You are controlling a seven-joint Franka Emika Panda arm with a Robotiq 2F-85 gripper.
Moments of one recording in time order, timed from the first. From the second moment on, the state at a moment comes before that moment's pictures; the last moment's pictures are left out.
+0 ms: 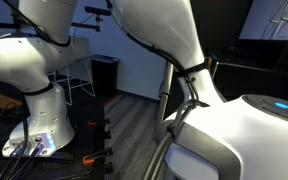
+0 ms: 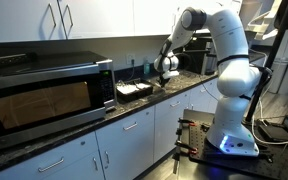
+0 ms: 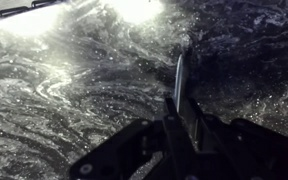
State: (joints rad) arm -0.56 0.47 -0.32 -2.14 0.16 2.80 -0.13
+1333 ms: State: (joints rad) arm -0.48 0.29 -0.37 -2.25 0.08 2.78 -0.13
